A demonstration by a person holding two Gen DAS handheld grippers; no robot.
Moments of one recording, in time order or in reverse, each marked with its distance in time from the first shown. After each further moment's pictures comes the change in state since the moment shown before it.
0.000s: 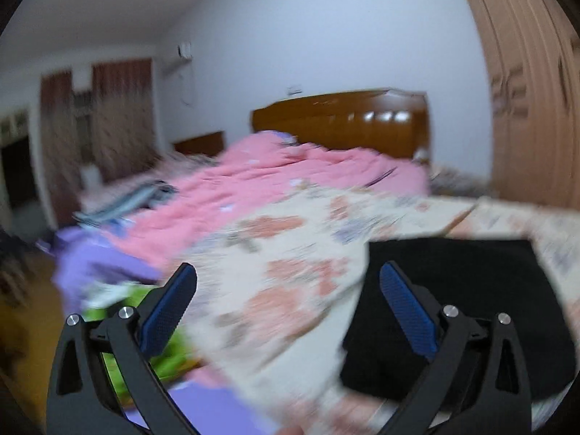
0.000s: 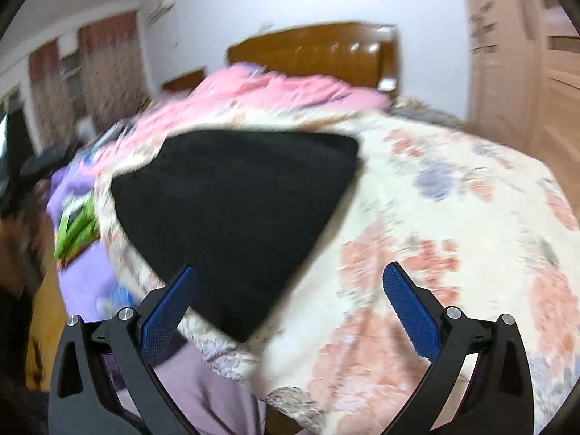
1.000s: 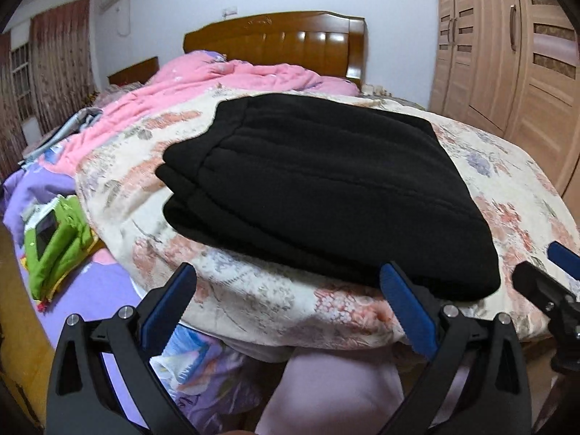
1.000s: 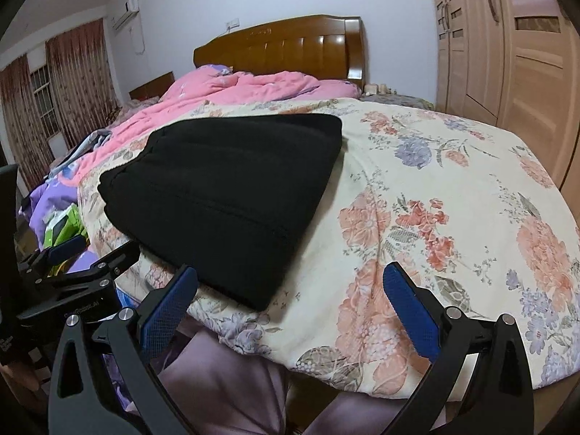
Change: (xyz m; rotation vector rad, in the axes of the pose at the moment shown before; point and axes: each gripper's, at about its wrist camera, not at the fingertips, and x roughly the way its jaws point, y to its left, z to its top) left arm -0.038 -0.113 -0.083 0.003 0.335 -0.326; right arm 0.002 0.025 -0.025 0.051 0.058 -0.087
